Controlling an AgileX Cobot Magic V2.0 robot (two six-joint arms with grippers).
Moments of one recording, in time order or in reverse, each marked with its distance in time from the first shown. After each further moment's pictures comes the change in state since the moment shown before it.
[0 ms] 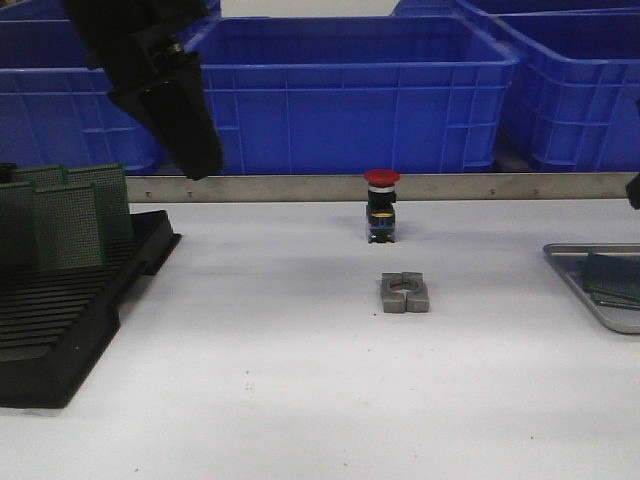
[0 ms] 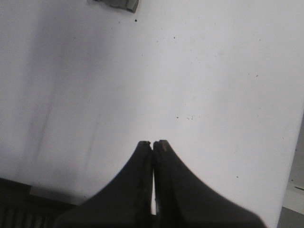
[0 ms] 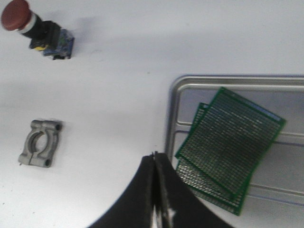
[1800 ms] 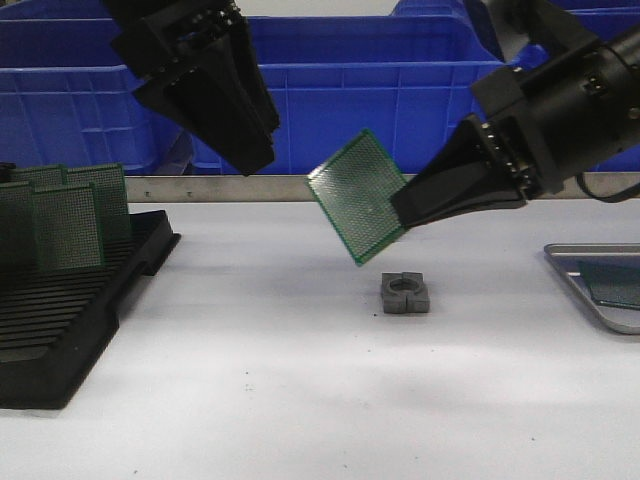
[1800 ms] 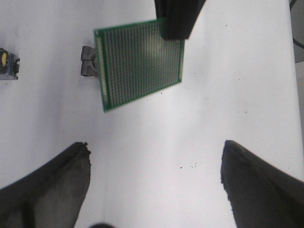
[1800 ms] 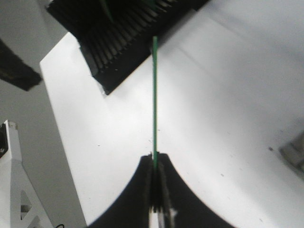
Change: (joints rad) left arm -0.005 0.000 0.004 -0.206 -0.058 0.310; right arm 0.319 0.127 -0.063 0.161 0.393 -0.263
